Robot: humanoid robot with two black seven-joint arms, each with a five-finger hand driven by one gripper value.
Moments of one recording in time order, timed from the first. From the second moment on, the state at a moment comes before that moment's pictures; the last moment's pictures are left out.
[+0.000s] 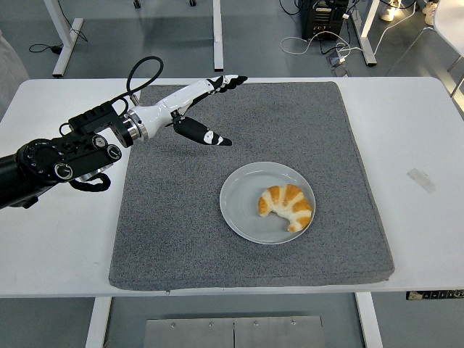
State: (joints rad) left arm -1.17 0.27 0.08 -0.80 0.61 0.08 -0.61; right arm -0.13 0.00 0.14 0.11 -0.06 0.02 0.35
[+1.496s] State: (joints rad) left arm -0.98 0.31 -0.21 -0.55 0.11 -0.24 -0.60; right arm -0.12 0.00 0.14 0.10 -0.06 0.02 0.35
